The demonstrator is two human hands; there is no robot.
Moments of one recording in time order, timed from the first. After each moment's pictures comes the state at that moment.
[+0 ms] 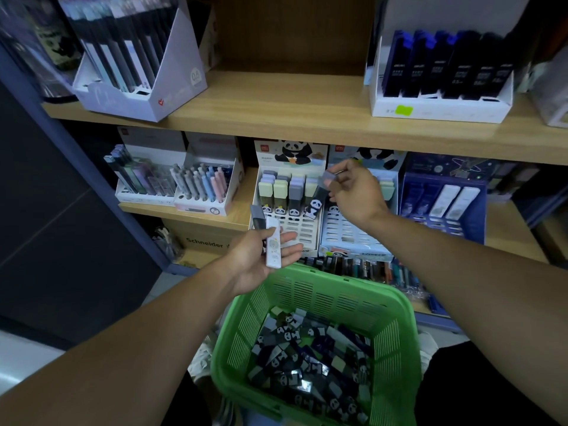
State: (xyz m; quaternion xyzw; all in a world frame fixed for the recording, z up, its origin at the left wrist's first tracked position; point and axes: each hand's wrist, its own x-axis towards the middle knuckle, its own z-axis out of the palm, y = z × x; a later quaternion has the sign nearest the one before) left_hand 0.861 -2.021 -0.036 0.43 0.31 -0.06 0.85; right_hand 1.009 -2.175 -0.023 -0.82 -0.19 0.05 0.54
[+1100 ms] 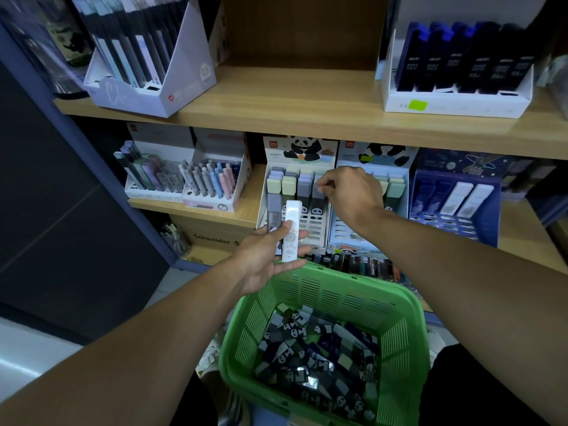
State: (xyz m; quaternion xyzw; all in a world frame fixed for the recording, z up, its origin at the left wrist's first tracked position) left_hand 0.857 -2.021 -0.037 0.54 0.28 -0.07 0.79; right_hand 1.009 -2.154 -0.027 -0.93 -0.25 -0.06 0.25
